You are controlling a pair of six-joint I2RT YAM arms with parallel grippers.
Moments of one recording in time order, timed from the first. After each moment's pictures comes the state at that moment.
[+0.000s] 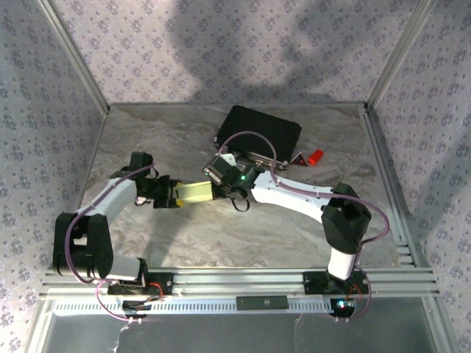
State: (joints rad) left arm -0.10 1.39 0.79 -0.62 0.60 -1.65; right arm 1.00 1.79 1.41 -0.62 0.29 0.70
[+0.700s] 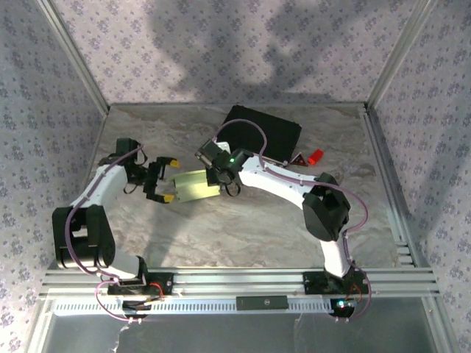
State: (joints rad) left arm 0.03 1.45 0.99 -0.78 0.68 -1.25; right arm 0.93 1.98 1.69 -0.77 0.27 0.67
